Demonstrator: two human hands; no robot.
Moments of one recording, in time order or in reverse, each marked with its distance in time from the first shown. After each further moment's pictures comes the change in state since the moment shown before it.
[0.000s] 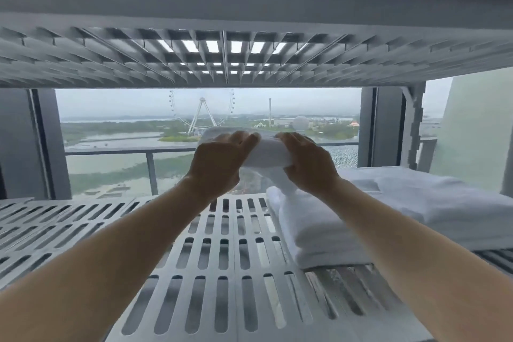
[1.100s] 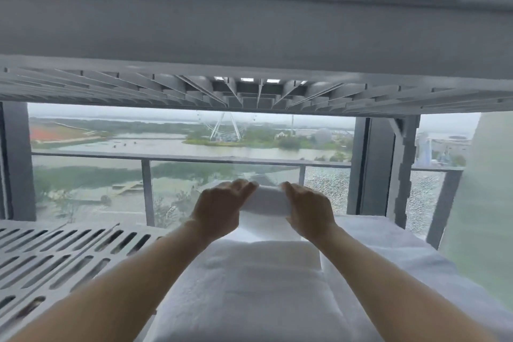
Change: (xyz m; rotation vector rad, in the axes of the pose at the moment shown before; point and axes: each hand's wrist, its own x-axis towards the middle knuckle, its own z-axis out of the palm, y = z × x) left_hand 0.139 0.126 0.129 -0.169 -0.136 -0.129; right_hand 0.013 0.231 0.023 -0.184 -0.173 -0.050
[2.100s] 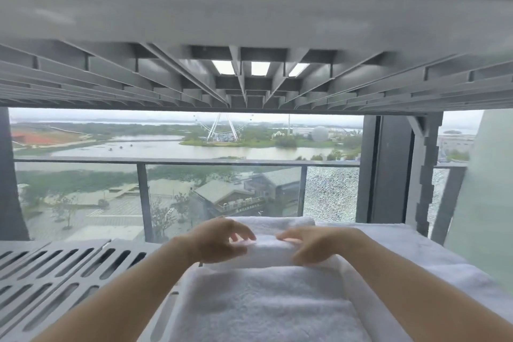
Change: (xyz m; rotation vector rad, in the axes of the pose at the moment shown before) left_hand 0.004 -0.063 0.072 -0.435 -0.611 -0.026; right_hand 0.026 0.020 0.050 0.358 -1.003 0.073
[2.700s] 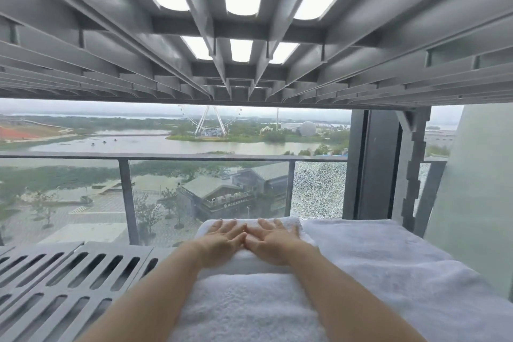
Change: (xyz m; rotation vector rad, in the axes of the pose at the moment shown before) left_hand 0.046 0.000 0.044 0.440 -0.252 -0.050; right_hand 0.056 -0.017 0.041 0.077 0.191 0.143
